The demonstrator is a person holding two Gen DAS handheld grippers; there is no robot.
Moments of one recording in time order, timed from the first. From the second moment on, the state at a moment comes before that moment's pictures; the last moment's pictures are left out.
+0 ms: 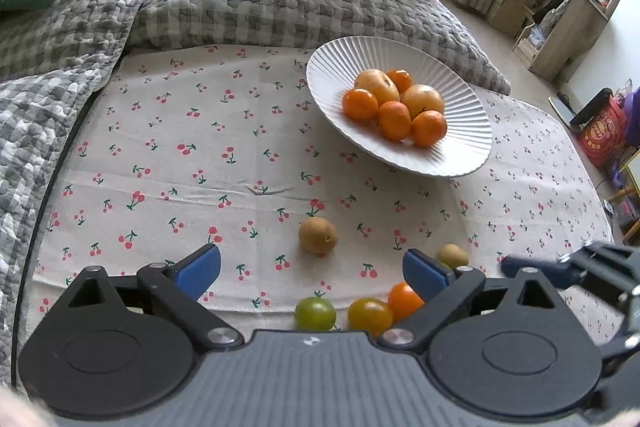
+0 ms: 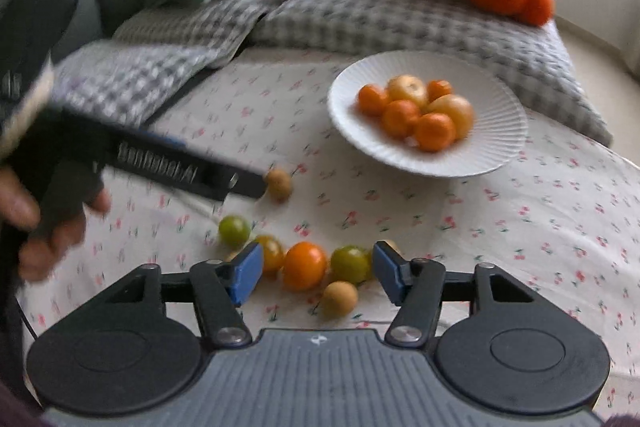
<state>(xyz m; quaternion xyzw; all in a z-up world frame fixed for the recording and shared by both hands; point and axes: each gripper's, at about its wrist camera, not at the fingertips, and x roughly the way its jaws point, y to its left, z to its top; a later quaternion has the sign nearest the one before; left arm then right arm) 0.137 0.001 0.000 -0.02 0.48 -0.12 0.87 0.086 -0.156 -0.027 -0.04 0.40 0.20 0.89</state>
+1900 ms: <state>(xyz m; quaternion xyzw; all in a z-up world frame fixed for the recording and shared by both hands) 0.116 -0.055 -0.039 0.16 0.45 -0.25 0.84 0.103 -0.187 -0.011 -0.01 0.39 0.12 0.91</state>
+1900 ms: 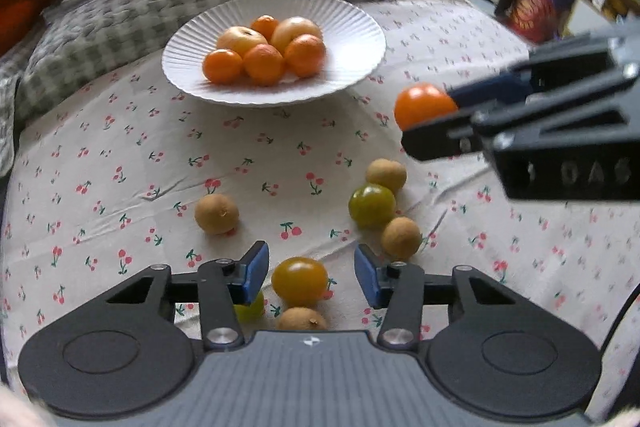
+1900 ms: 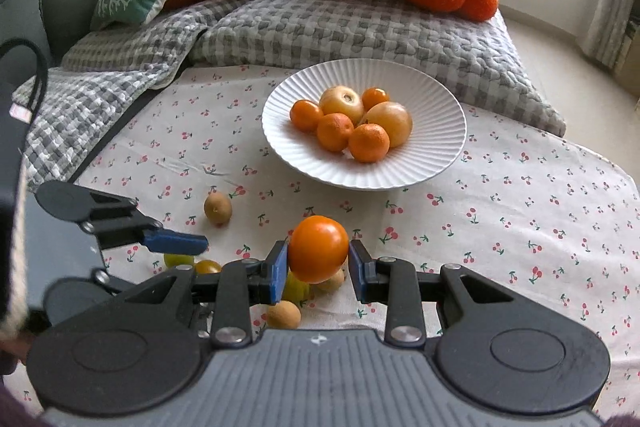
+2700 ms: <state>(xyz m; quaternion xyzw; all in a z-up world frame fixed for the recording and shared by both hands) 0.125 -0.049 -0.039 0.11 0.47 -0.24 0.84 0.101 -0.186 -0.010 0.00 0.39 0.12 0.92</state>
